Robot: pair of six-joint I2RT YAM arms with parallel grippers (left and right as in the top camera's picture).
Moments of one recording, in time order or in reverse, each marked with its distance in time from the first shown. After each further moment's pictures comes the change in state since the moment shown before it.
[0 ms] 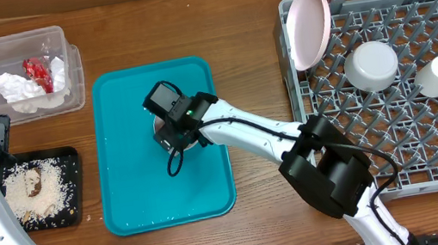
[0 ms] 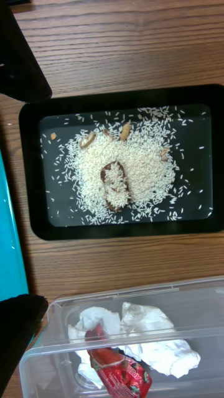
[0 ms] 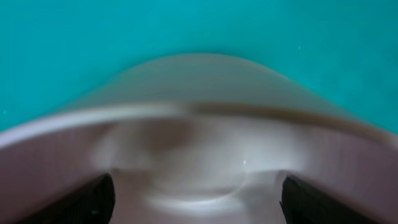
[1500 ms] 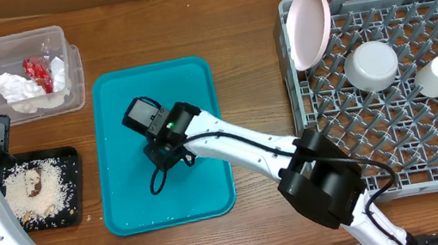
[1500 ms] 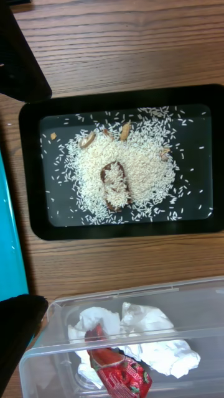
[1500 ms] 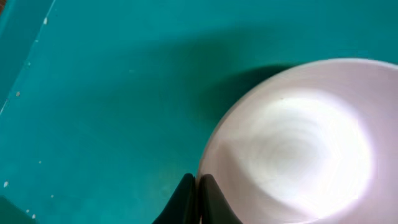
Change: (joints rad) left arm 0.000 0.000 0.000 0.000 0.000 0.000; right arm 0.093 0.010 0.148 -0.230 -0.114 0.182
